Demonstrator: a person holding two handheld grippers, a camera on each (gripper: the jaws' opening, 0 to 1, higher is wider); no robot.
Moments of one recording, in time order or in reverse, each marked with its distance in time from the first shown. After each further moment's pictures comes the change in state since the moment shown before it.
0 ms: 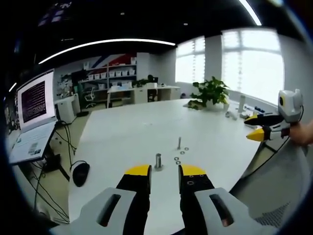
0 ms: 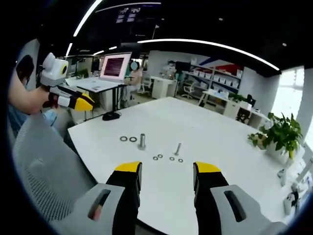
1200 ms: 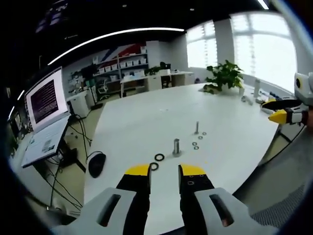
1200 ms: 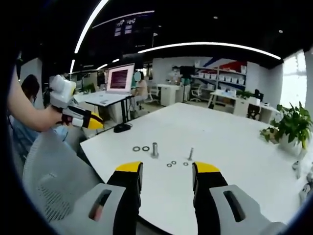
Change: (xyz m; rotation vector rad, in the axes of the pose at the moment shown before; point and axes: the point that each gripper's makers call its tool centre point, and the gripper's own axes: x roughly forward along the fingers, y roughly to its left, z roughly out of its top) left arm 0.002 0.026 -0.023 0.050 0.132 0.155; right arm -0.001 0.014 0.011 0.106 -0.068 0.116
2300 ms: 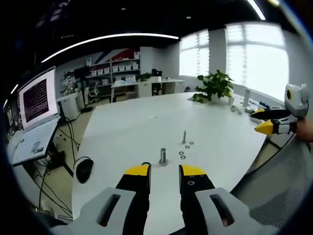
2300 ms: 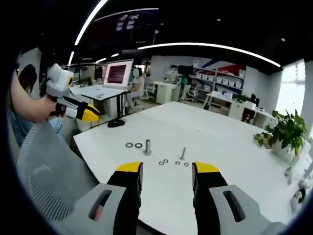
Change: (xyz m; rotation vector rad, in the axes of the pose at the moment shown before) left arm -0.002 -0.020 0.017 -0.040 -0.079 -0.117; right arm -0.002 -0.012 -0.003 -0.062 0.024 -0.074
